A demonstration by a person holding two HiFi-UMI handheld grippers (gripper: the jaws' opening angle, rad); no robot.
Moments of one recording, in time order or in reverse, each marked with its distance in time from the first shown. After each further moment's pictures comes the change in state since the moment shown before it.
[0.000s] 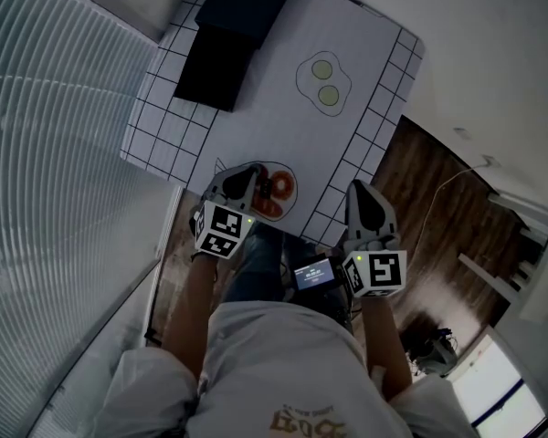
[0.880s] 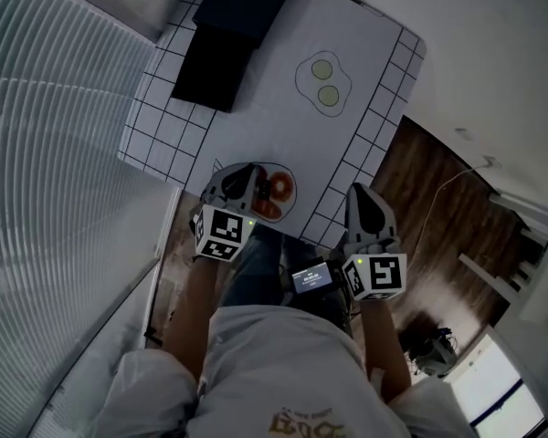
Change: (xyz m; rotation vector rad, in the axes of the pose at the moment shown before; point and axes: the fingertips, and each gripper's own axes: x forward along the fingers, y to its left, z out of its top) left arm -0.001 0.006 0.020 0.019 -0.066 0.060; right arm 0.001 -0.002 -0.006 0.026 0.010 -0.002
